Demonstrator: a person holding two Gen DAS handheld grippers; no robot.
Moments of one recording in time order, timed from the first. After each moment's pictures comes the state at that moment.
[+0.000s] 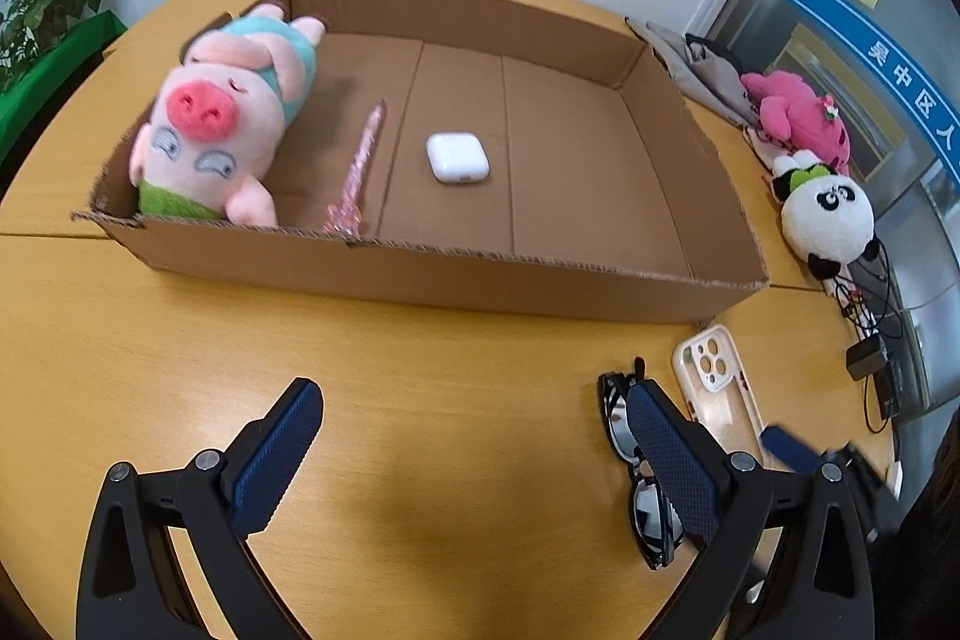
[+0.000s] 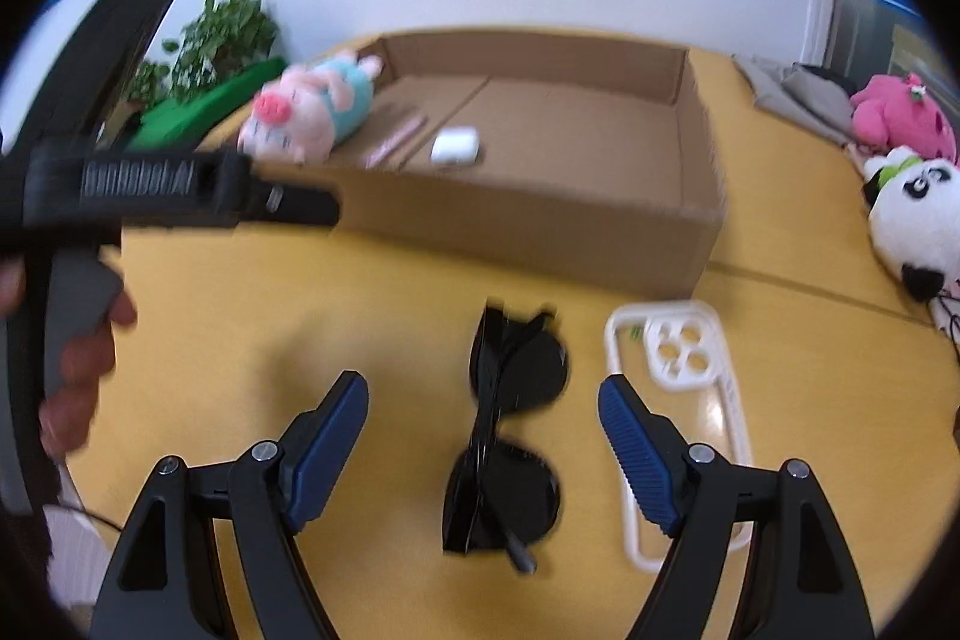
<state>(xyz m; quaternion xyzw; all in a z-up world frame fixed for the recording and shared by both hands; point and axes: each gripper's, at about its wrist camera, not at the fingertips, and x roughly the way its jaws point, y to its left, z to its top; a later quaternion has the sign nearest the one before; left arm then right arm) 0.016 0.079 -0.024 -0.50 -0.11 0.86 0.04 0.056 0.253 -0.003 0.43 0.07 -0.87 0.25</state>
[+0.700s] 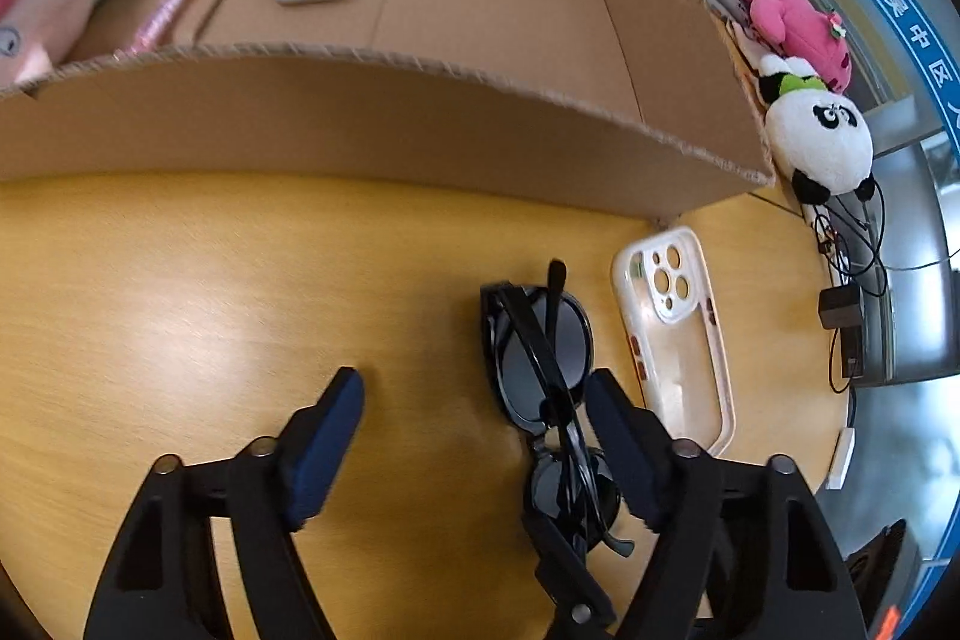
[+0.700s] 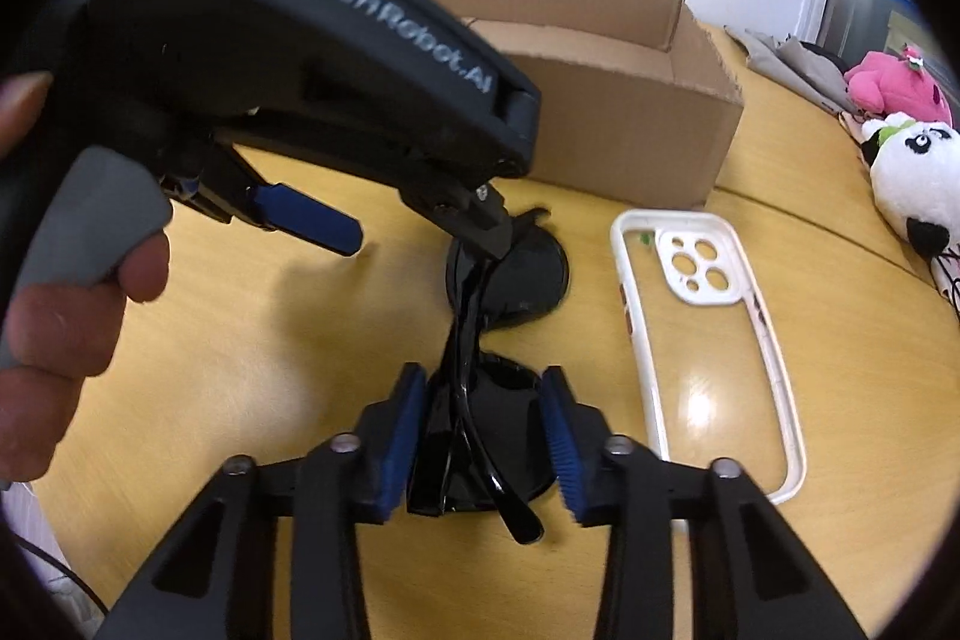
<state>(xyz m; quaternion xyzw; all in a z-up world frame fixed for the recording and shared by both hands) -0.014 0.151 -0.091 -0.62 -0.15 0.76 0.10 0.071 0.246 -0.053 0.44 0.09 -0.86 0.22</state>
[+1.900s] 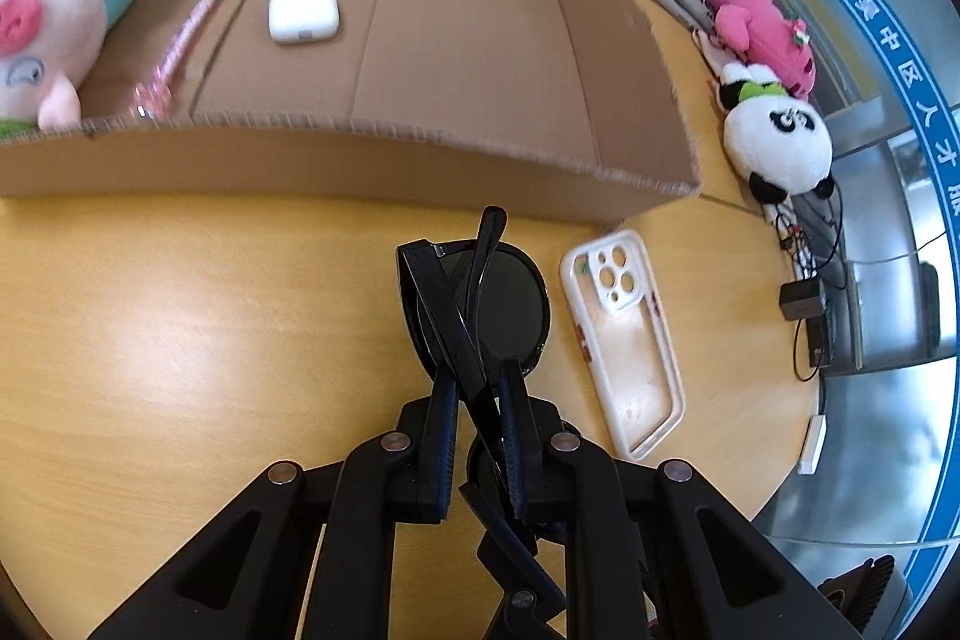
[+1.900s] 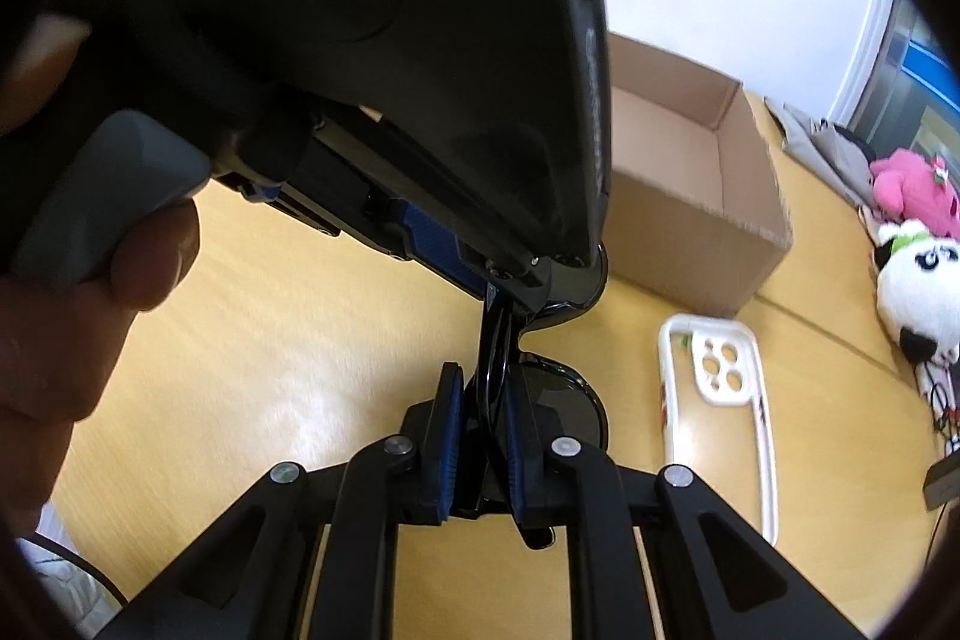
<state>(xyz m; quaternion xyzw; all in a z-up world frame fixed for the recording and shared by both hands) -0.012 0.129 -0.044 -0.60 -0.17 0.77 0.13 0.089 0.190 -0.002 0.40 0.16 -0.87 0.26</state>
